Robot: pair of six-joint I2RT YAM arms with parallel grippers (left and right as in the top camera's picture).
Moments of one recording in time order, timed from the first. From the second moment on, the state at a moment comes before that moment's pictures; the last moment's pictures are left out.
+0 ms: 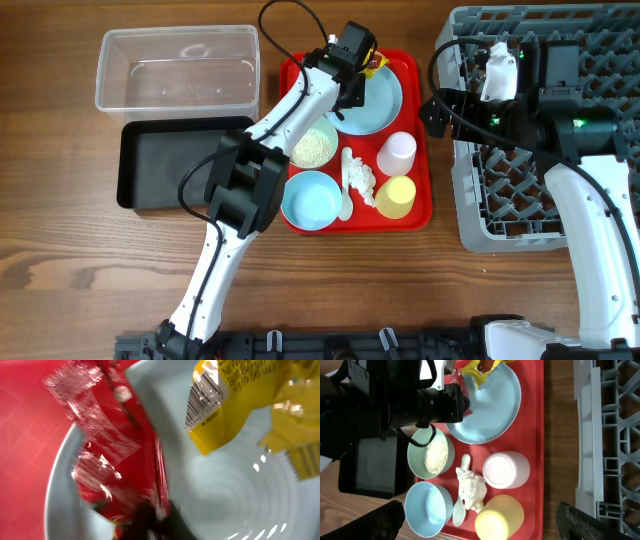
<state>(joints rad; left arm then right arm) -0.54 2.53 2.18 -0.82 -0.09 -0.43 0.05 1.40 1.39 -0.98 -0.36 0.20</state>
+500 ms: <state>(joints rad) -0.33 2.07 2.20 -0.90 -0.23 -0.42 0.05 1.40 1.39 -0.98 -0.36 0.21</state>
